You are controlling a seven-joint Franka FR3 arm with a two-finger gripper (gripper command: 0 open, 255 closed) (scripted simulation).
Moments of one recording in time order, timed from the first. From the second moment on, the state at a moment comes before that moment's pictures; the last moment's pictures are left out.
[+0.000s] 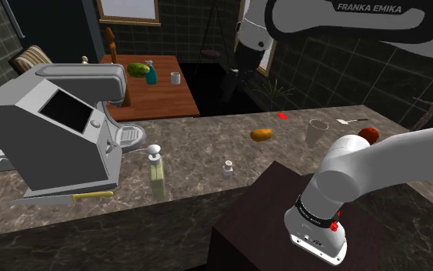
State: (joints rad) arm 0.01 -0.77 0.16 -2.40 0.13 1.84 -0.01
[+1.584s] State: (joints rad) arm -0.11 -0.03 0.71 -2.34 -0.20 2.41 0.74
